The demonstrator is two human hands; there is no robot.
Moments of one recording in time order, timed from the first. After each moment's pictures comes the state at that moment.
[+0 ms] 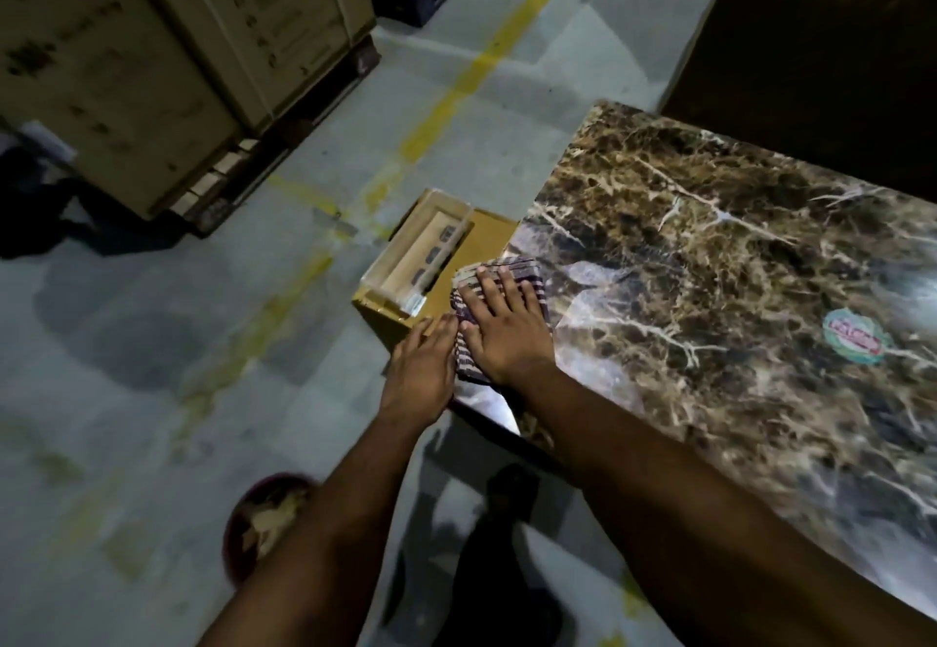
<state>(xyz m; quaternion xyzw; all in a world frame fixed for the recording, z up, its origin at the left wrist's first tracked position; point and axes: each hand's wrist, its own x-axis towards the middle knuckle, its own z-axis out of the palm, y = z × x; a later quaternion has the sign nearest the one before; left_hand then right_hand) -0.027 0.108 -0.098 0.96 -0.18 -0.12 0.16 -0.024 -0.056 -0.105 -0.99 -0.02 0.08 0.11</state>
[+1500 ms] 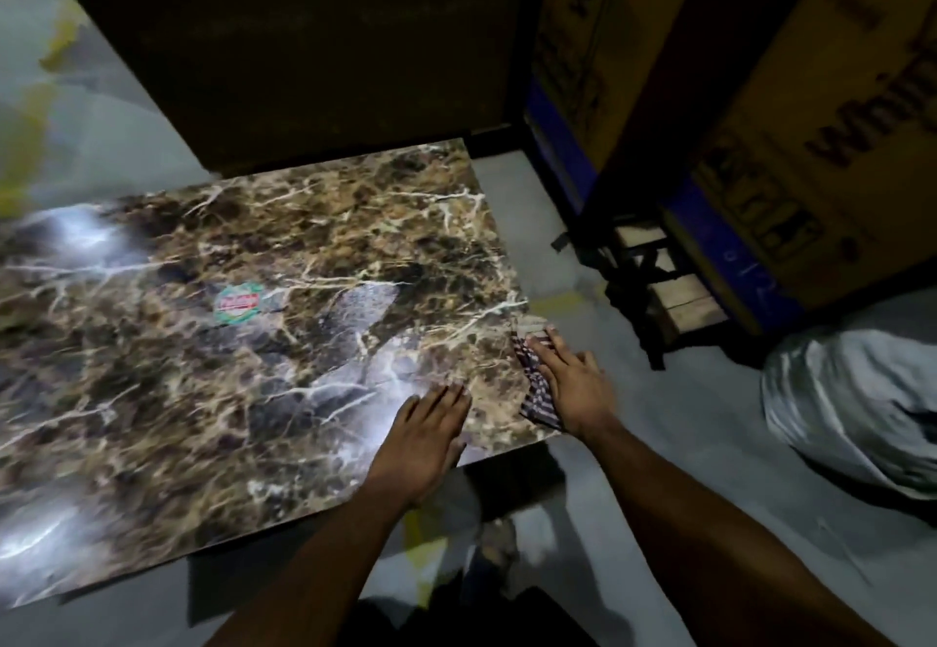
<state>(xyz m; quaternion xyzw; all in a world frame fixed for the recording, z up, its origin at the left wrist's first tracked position) -0.448 -0.370 -0.094 0.72 -0.67 -0.17 0.02 -0.652 -0.563 -0.103 -0.87 0.47 0.05 0.15</state>
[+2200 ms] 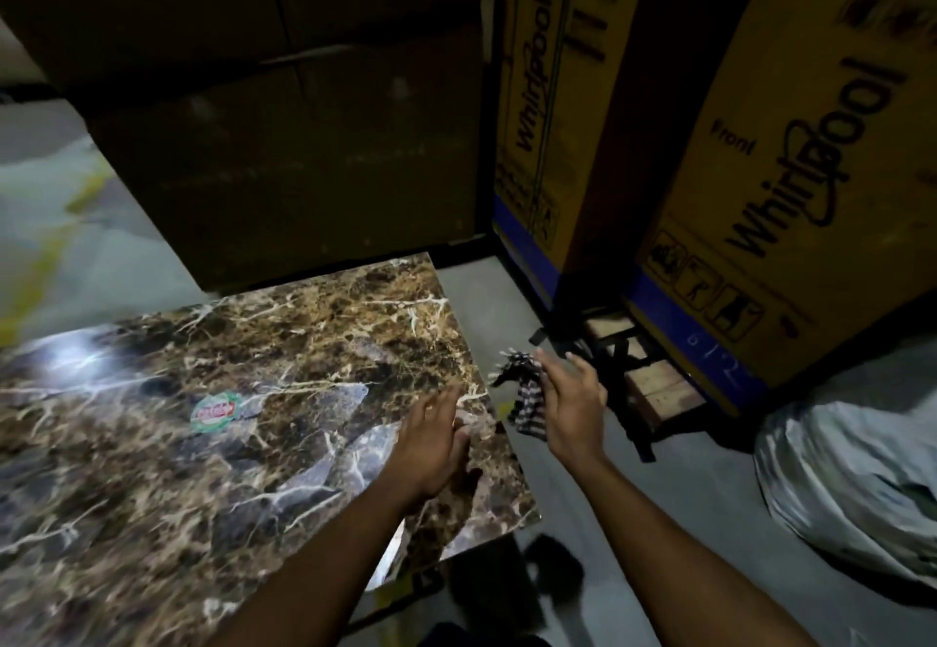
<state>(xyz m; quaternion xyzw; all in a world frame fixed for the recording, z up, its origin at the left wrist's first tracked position) -0.464 -0.485 -0.019 0.75 -0.61 -0.22 0.14 -0.655 -0.603 -0.012 -0.76 0.53 -0.33 0.20</state>
